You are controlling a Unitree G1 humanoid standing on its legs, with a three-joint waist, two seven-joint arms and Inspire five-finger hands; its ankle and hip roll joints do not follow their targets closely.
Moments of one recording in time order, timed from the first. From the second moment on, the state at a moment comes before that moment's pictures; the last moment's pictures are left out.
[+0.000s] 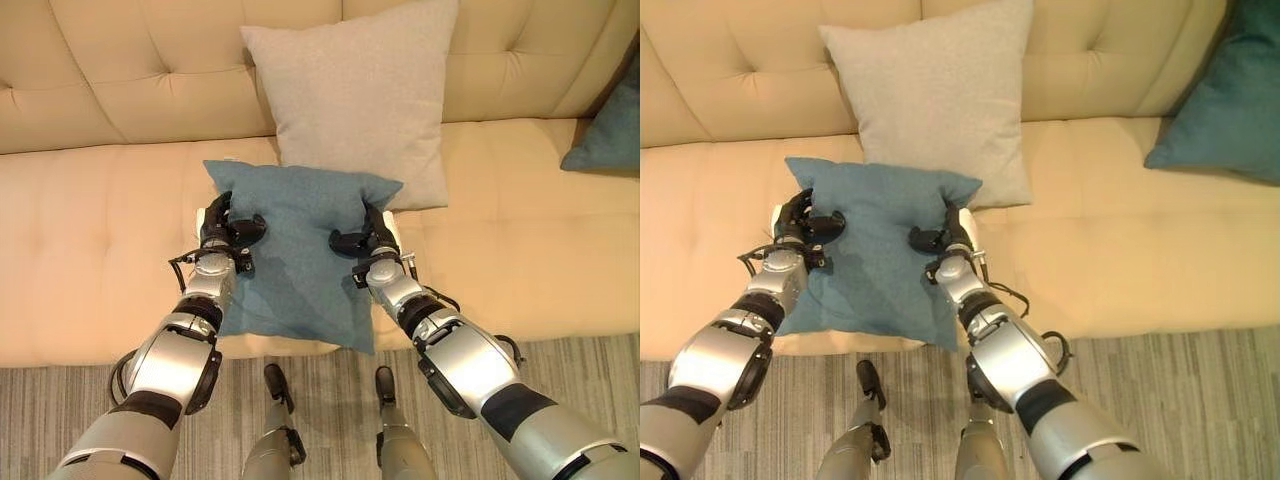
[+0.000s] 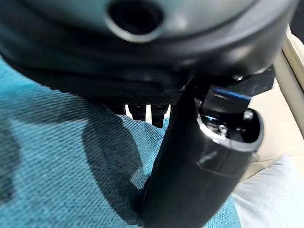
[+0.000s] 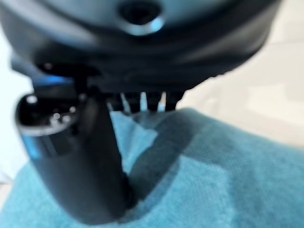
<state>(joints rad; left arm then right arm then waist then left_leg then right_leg) -0.99 0.31 -0.21 1.28 -0.45 -0.11 0.23 -1.10 -0.01 0.40 1.36 0.22 -0.03 -0.42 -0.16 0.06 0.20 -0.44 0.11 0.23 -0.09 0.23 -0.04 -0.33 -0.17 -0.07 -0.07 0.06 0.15</state>
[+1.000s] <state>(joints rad) -0.58 0.18 -0.22 0.98 -0.46 -0.07 0.18 -0.52 0.00 0.37 1.05 0.24 0.00 -0.58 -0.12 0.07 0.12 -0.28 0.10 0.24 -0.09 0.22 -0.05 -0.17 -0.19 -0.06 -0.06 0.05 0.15</state>
